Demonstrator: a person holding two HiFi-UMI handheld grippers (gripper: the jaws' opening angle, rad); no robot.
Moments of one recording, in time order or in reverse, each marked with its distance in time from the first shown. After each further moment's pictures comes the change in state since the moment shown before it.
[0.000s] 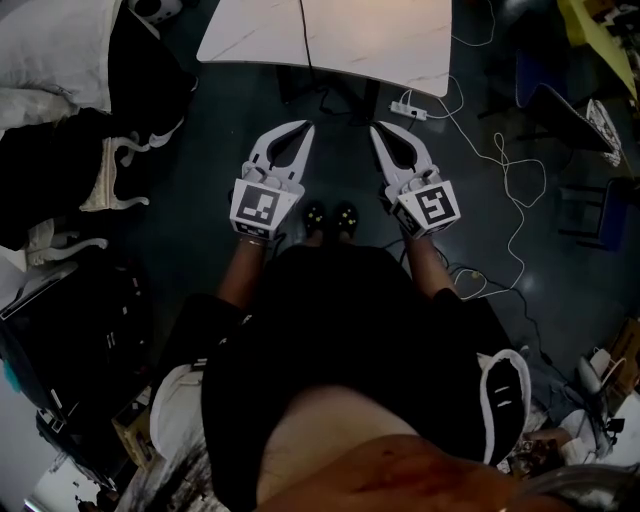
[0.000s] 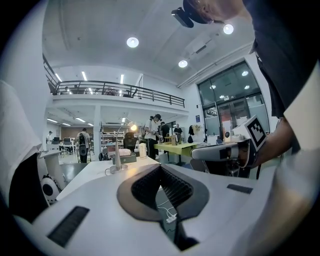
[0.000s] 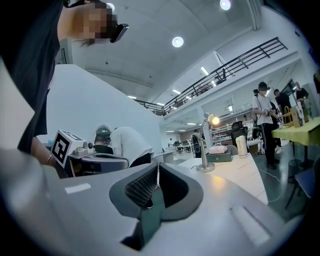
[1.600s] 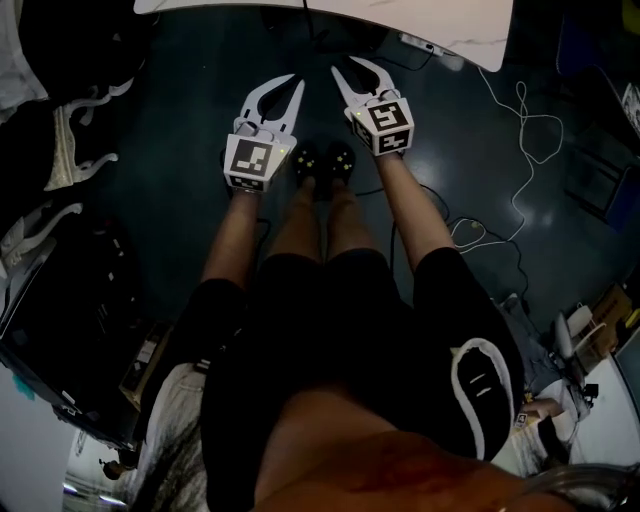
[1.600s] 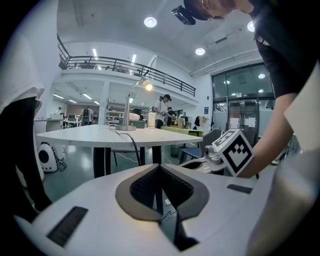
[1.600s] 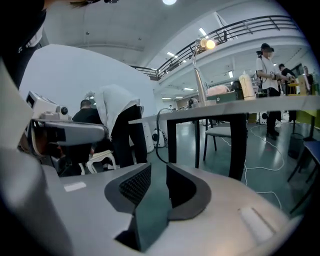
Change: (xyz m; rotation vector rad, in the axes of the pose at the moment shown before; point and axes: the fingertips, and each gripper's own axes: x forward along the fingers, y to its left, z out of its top) left arm 0.086 0.069 -0.217 -0.149 0.171 0.016; right arm 0.142 -0.084 -0.278 0.085 0.393 -0.036
